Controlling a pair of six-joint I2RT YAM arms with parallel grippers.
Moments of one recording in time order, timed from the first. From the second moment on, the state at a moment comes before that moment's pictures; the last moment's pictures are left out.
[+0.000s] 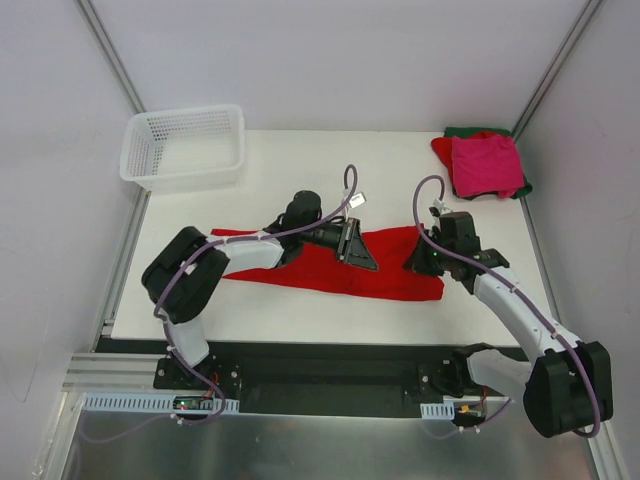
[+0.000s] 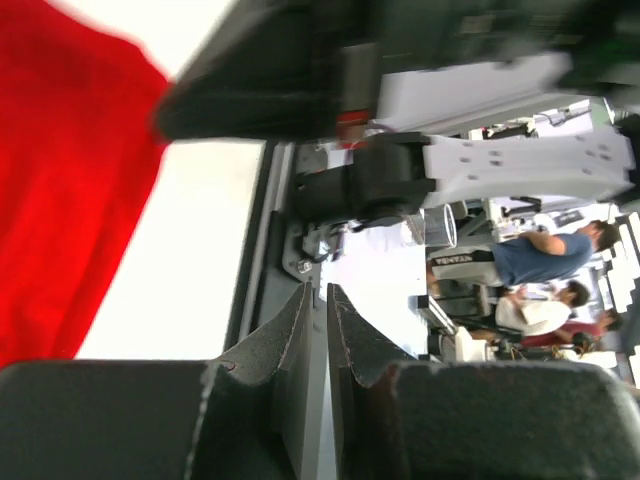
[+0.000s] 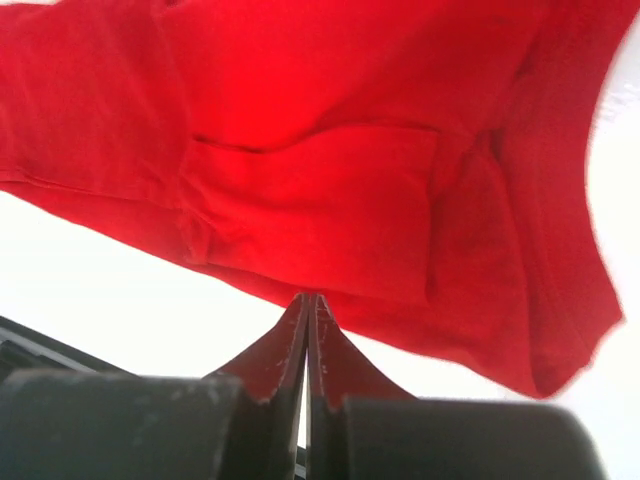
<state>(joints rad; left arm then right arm) -0.72 1.85 0.98 0.58 1.01 -0.93 0.29 1.08 0.70 -0.50 -0.20 0.46</state>
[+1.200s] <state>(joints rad) -0.41 1.67 1.16 -0.28 0.38 -0.37 0.50 1.30 0.76 -0.40 -0.26 0.37</state>
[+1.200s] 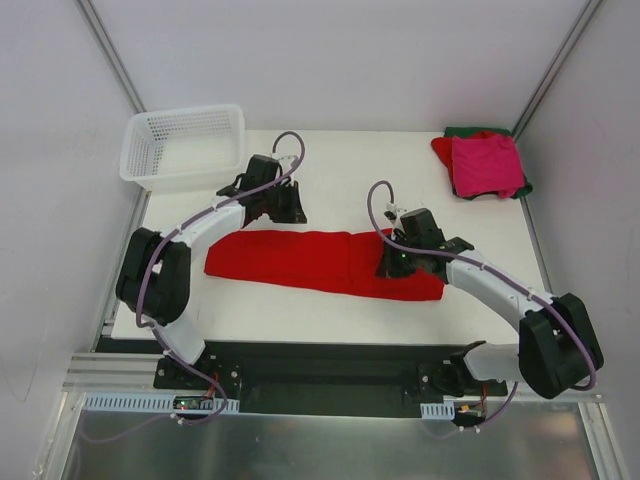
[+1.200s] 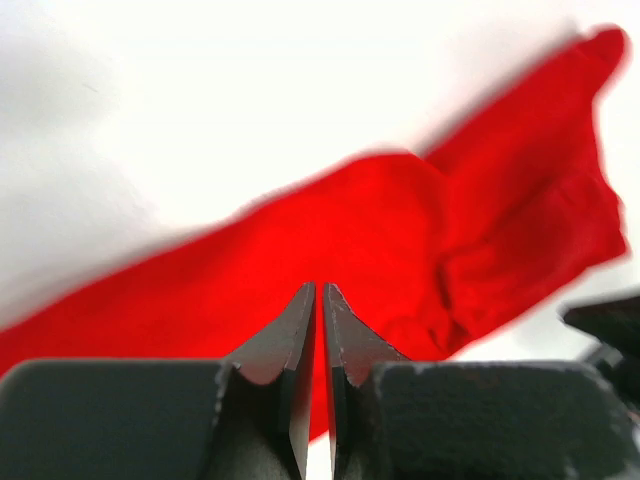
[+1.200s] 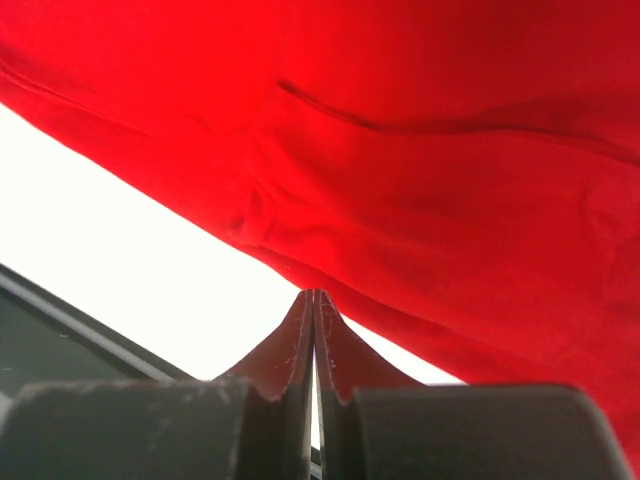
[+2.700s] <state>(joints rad) -0.27 2.08 1.51 -0.61 0.26 -0.22 0.86 1.45 0.74 -0.48 0.11 0.49</state>
